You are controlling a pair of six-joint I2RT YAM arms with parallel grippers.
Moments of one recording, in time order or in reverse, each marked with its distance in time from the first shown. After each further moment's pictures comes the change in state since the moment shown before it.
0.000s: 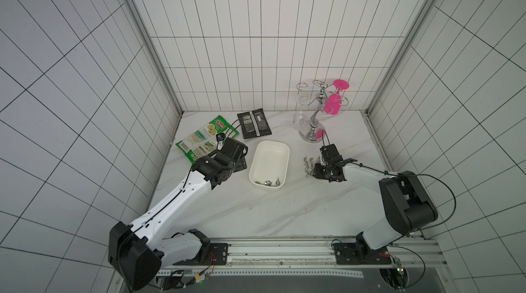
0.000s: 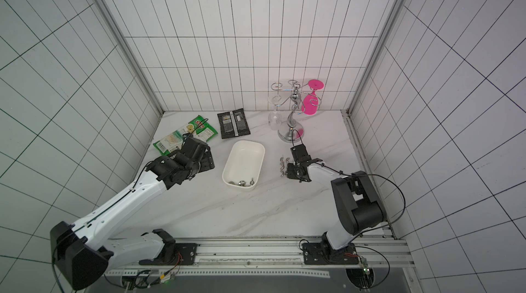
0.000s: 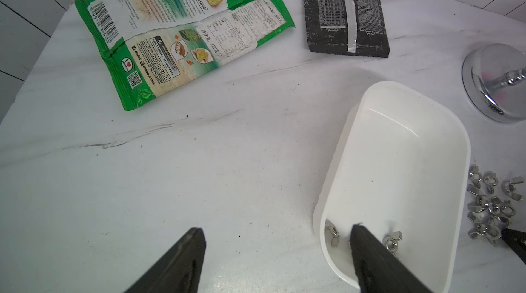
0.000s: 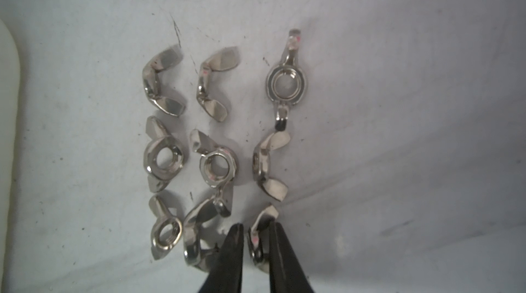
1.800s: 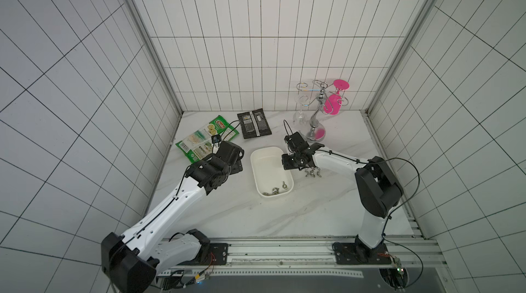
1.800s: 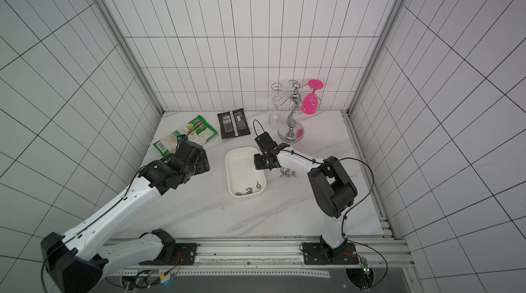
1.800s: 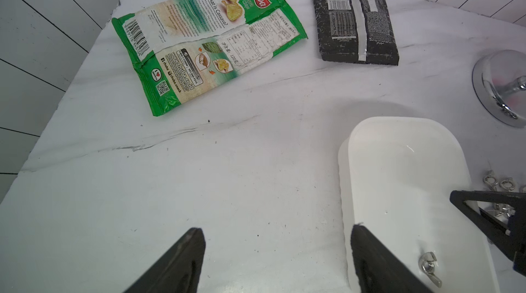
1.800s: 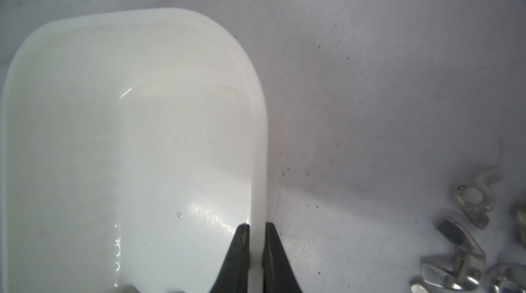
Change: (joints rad) left arm 0.000 -0.075 -0.027 -0.036 -0.056 0.032; right arm 0.307 0.261 0.475 -0.183 -0.076 -0.010
